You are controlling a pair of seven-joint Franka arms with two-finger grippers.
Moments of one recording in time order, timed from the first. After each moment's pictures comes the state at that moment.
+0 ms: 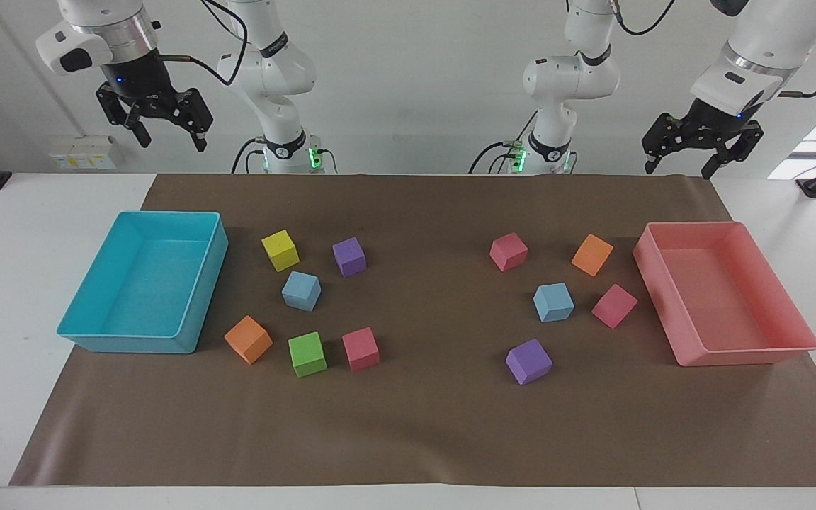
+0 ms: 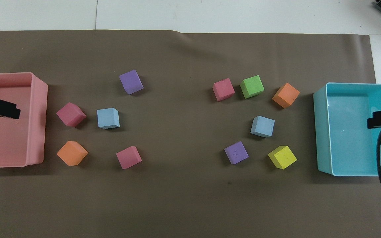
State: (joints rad) left arm -0.05 -0.01 -0.03 -1.46 -0.01 1.44 0.11; right arm 0.01 -0.10 -0.03 -1.53 -0.02 1.43 0.09
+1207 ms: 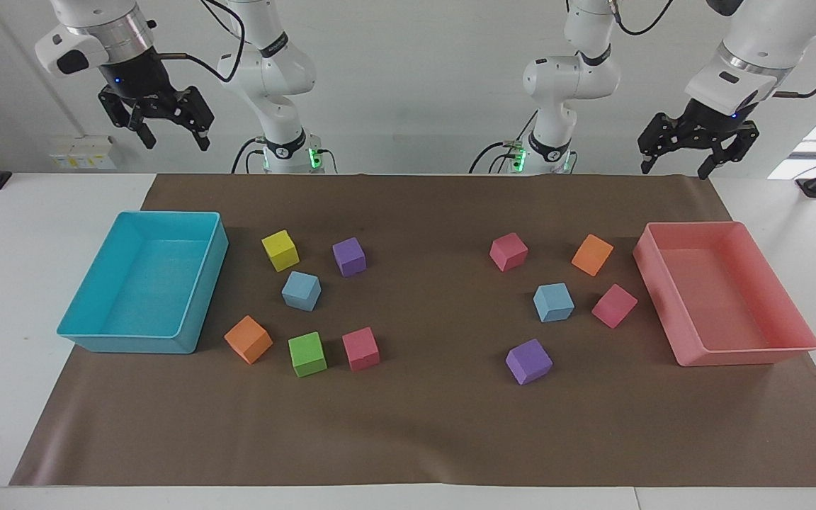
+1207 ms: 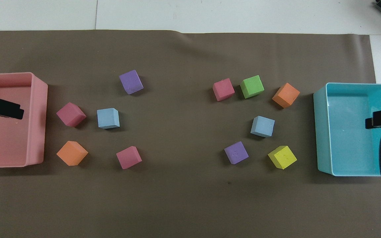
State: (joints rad) left arm -0.05 -0.01 -0.04 -1.46 -0.01 1.44 0.11; right arm 0.01 -0.11 -0.05 -1.53 0.04 1.43 0.08
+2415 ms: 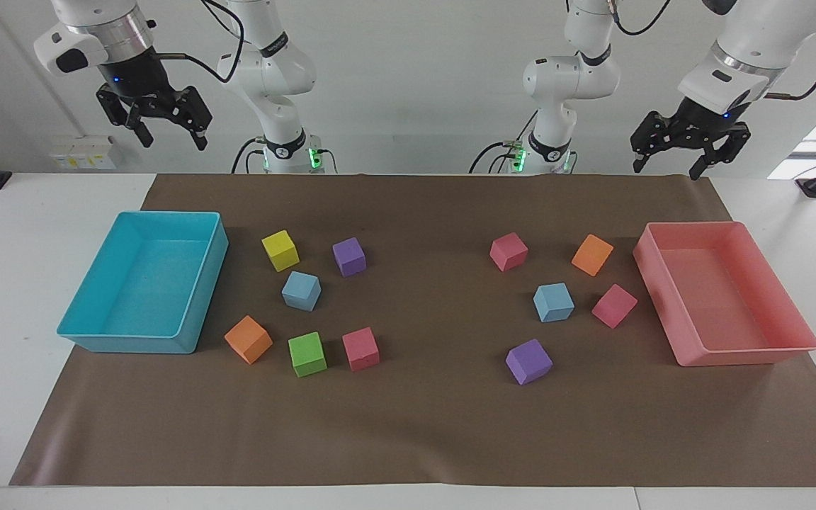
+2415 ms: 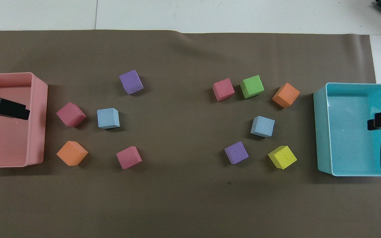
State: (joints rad) left arm -0.05 -0.01 -0.05 -1.46 -0.03 1.44 0.10; right arm 0.01 -0.11 -0.05 -1.54 0.02 1.43 0.08
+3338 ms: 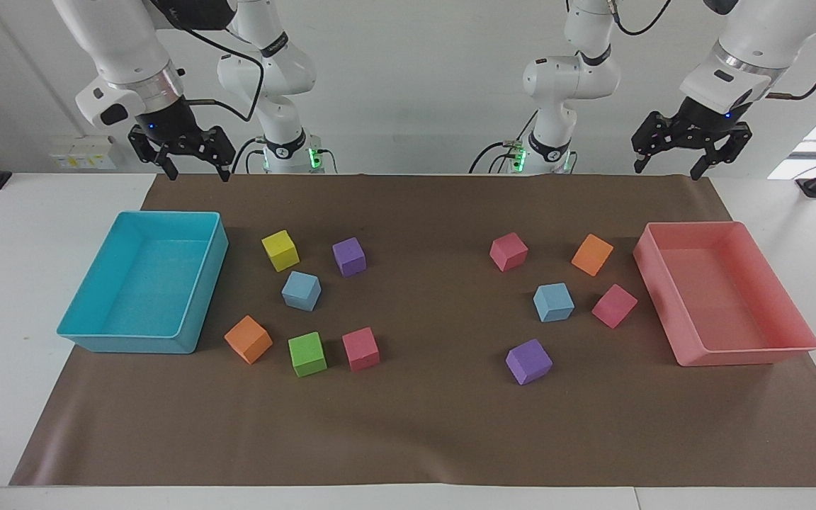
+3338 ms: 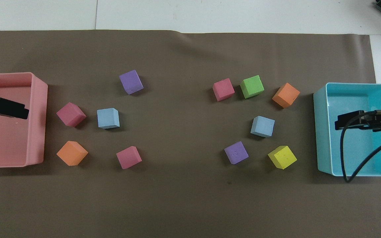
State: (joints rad) left arm -0.05 -0.01 -0.05 -1.46 -0.04 1.44 0.10; right arm 0.04 -0.11 -0.03 -1.74 0.02 1.60 0.07
